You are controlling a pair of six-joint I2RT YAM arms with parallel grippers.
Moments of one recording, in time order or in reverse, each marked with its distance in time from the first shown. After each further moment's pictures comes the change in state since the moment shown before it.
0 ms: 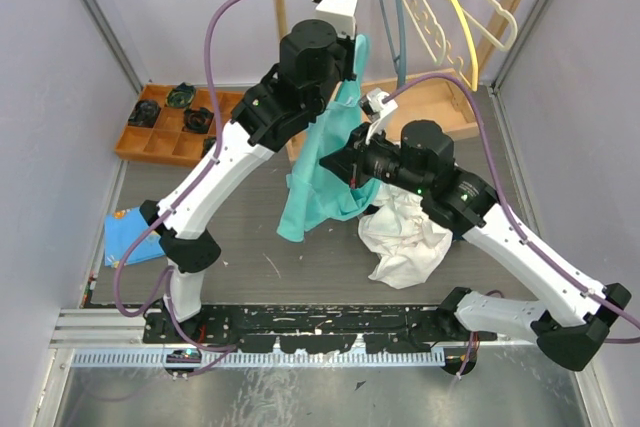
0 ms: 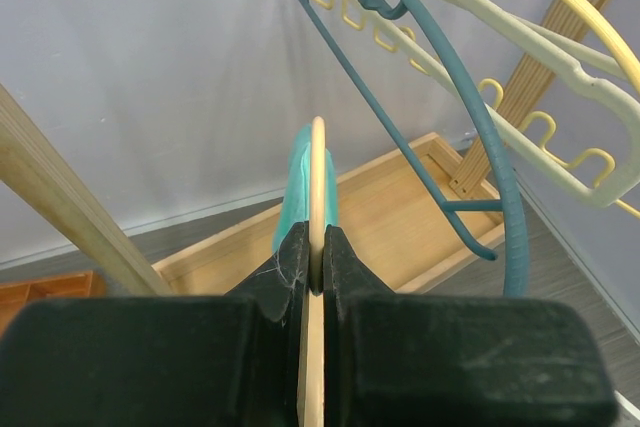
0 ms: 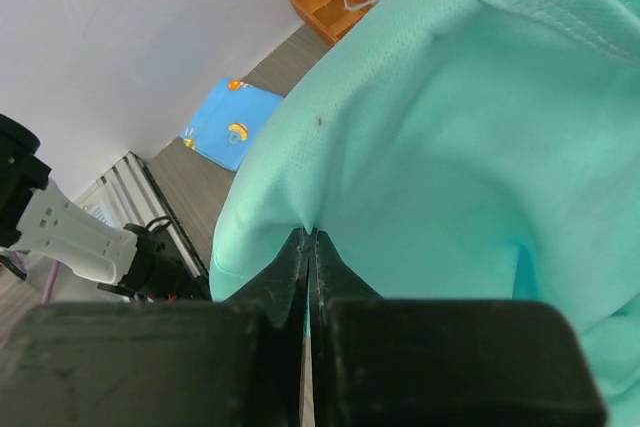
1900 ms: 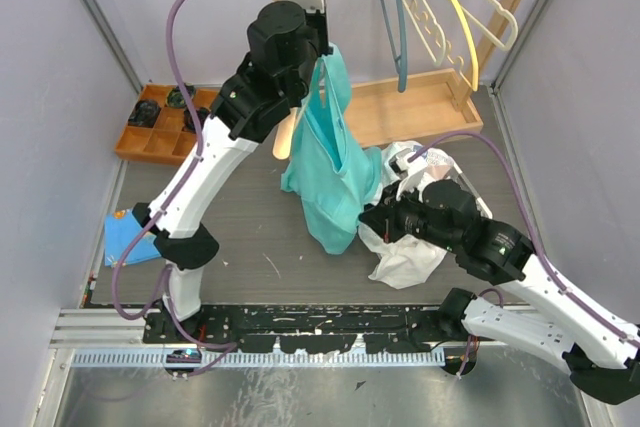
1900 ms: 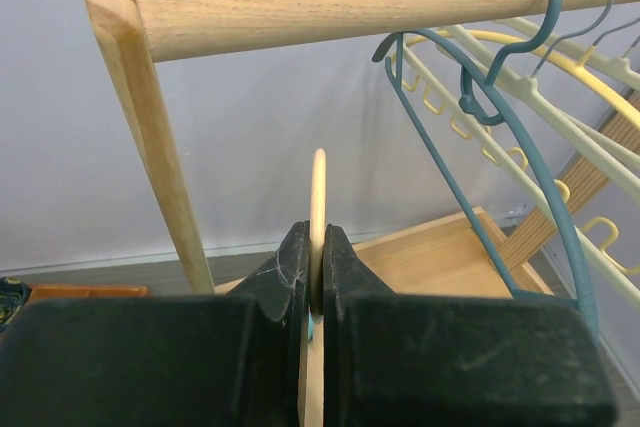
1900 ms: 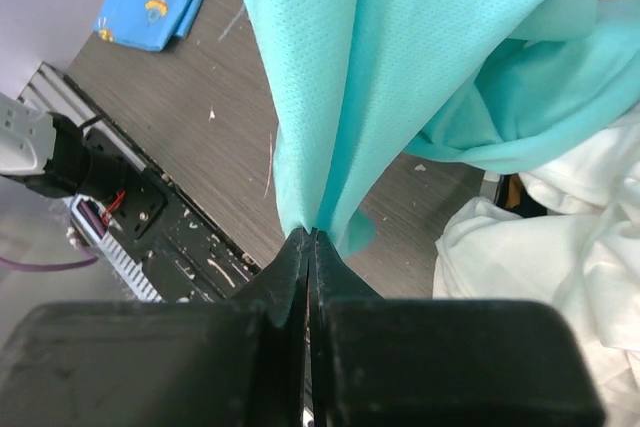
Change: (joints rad) left arm 0.060 0.006 0.110 0.026 -0.110 0.025; right arm 0.109 -0.355 -0.296 -0.282 0.200 0.081
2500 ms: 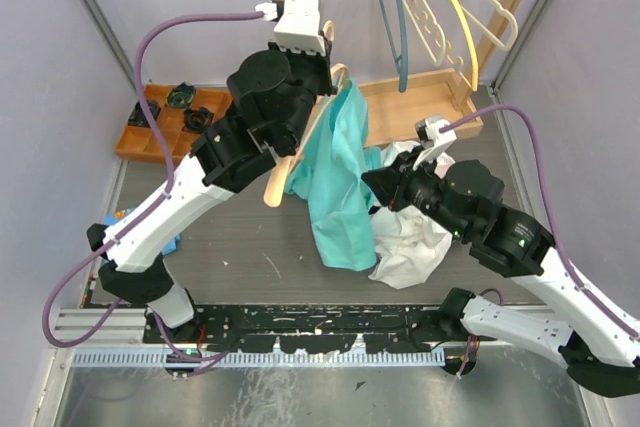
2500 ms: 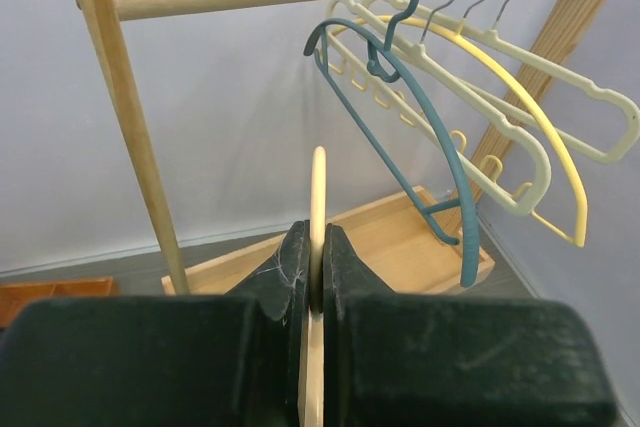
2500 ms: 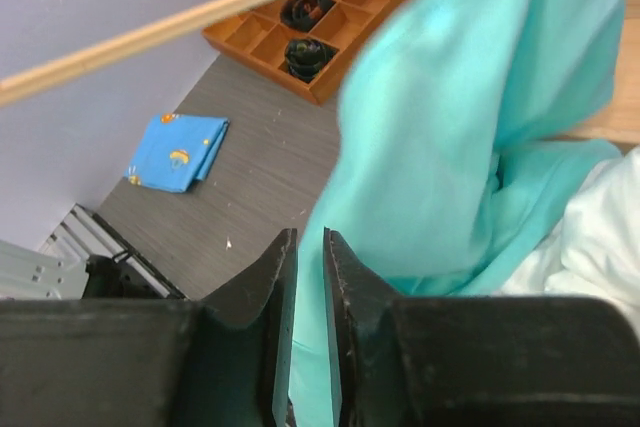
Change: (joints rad) left arm -0.185 -0.305 -0.433 0.192 -0.055 0.032; right arm 0.004 0.056 0.203 0.066 0.177 0.010
